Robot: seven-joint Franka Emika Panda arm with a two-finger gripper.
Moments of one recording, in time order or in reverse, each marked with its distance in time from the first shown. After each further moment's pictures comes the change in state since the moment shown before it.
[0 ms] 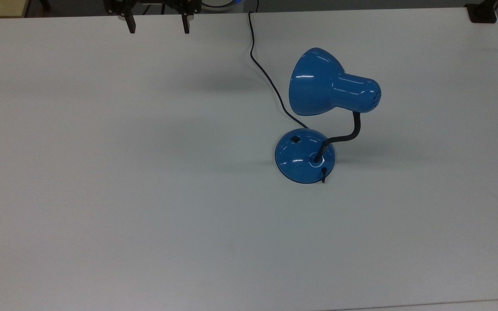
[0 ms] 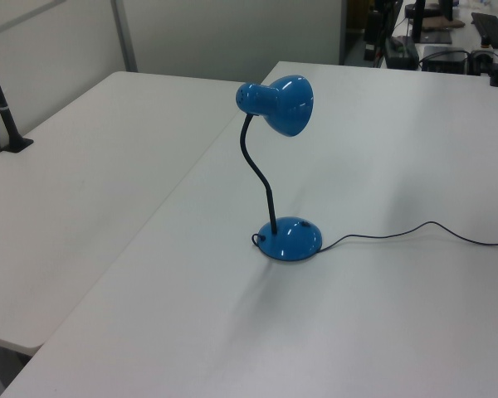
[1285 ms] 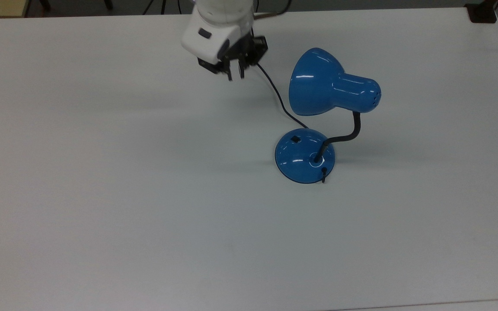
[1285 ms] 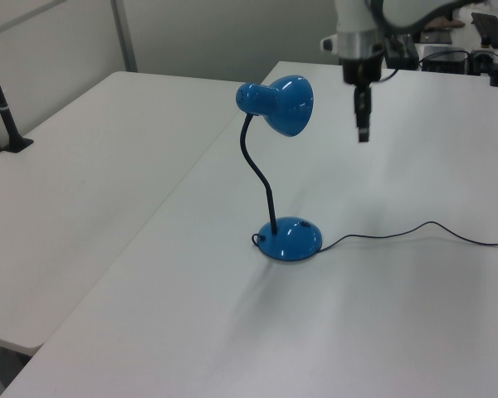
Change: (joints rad) arm 0.135 0.136 0.079 -0.134 0.029 0.091 0.012
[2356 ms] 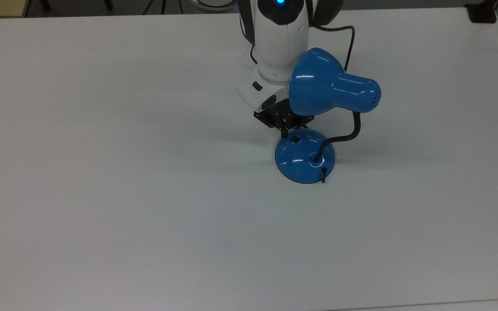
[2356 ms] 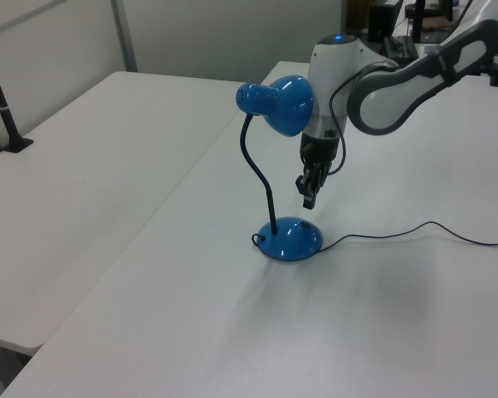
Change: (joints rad) arm 0.151 0.207 0.001 -0.062 0.016 0.498 0.461
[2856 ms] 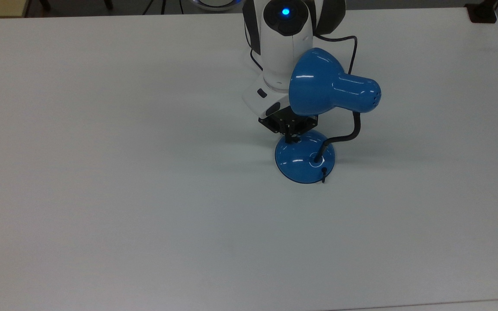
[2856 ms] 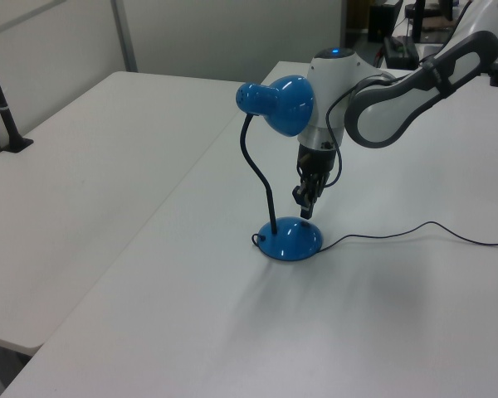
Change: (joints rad) arm 0.015 0.033 0.000 0.000 0.000 0.042 0.033
